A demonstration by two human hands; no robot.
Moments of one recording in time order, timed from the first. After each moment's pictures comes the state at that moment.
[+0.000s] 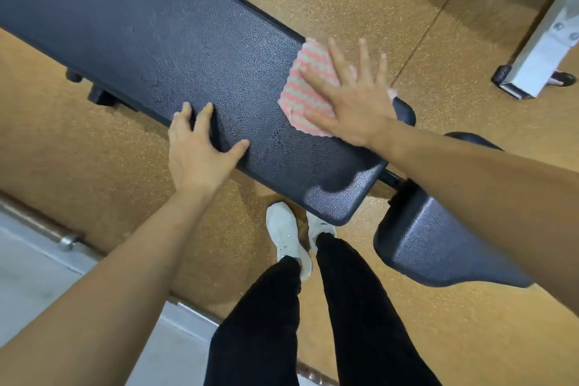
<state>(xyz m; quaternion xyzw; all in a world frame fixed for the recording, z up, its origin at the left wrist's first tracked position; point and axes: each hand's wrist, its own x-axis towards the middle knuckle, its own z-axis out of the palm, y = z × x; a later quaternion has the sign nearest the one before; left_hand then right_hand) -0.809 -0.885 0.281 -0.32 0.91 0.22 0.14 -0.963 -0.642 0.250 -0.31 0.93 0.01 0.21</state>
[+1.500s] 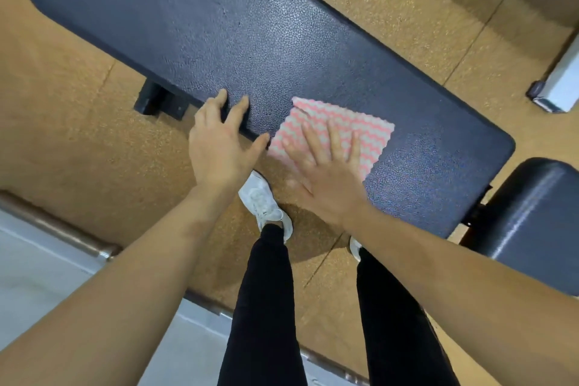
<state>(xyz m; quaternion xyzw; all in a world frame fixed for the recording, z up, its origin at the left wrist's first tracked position) -0.827 -1.066 0.267 -0.19 0.96 0.18 0.13 -0.828 -0.848 0.242 -0.31 0.92 -0.02 0.24</state>
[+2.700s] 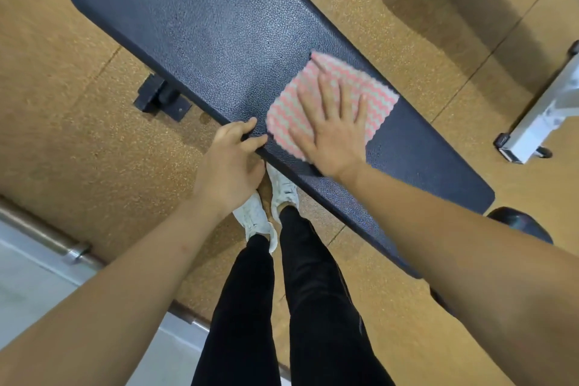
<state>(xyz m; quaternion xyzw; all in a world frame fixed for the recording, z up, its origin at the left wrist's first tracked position) -0.825 -1.121 0.283 -0.15 0.90 0.35 0.18 -0.943 -0.927 0.236 -0.27 0.94 0.02 0.20</state>
